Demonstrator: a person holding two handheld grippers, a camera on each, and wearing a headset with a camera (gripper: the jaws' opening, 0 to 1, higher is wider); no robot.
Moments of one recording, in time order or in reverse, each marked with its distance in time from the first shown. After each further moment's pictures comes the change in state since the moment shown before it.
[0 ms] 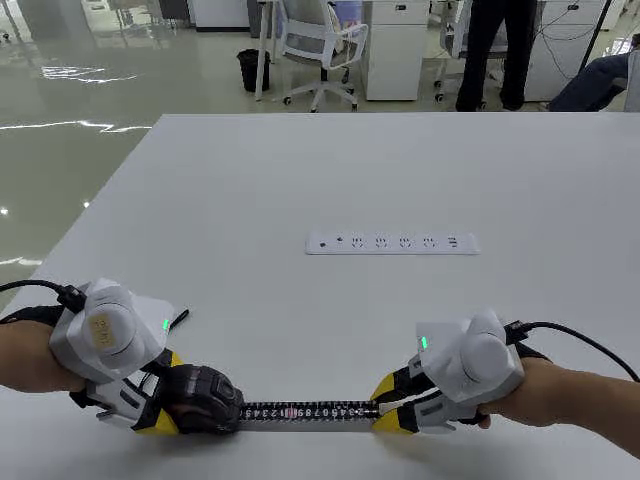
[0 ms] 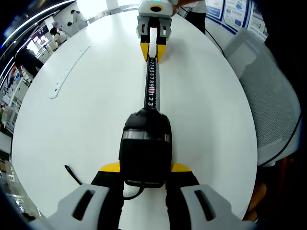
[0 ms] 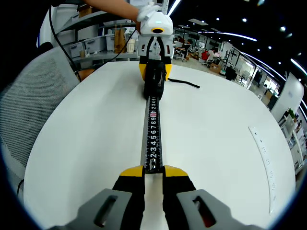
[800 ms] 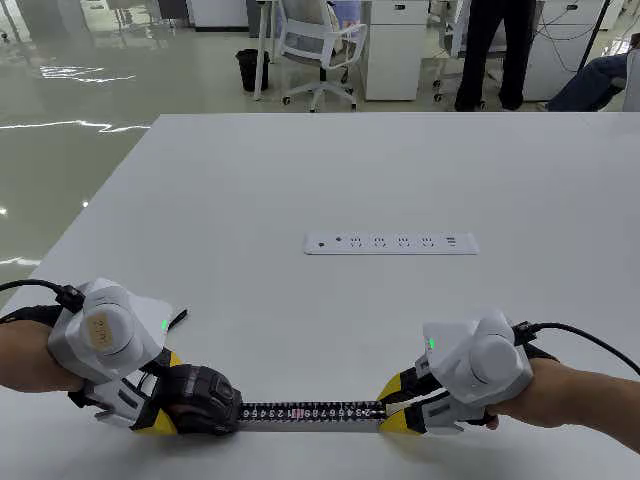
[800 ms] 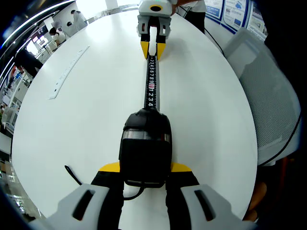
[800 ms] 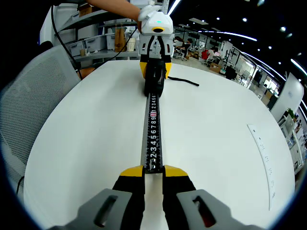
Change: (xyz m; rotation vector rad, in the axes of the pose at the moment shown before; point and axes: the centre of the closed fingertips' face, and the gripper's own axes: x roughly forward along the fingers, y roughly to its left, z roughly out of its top) left arm 0.001 0.001 0.000 0.004 0.003 -0.002; right arm -0.006 0.000 -0.007 -0.002 0.008 -0.002
